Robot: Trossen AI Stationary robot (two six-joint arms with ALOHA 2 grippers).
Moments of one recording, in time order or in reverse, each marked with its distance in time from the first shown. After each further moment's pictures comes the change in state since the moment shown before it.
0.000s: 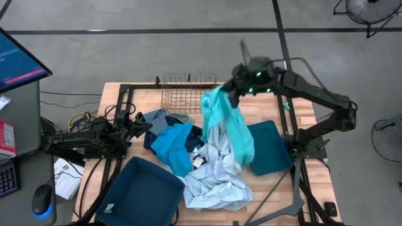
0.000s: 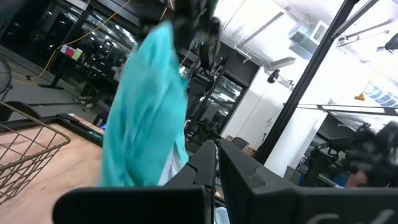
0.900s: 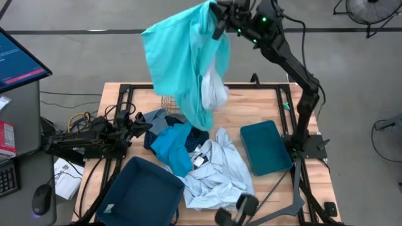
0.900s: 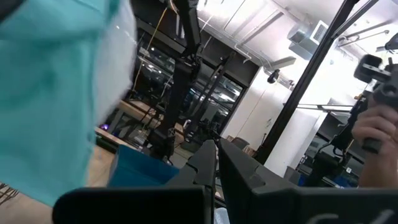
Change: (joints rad) left arm 0.000 0.000 0.000 0.000 0.000 0.000; right arm -0.278 0.509 0.773 0.460 0.004 -0.209
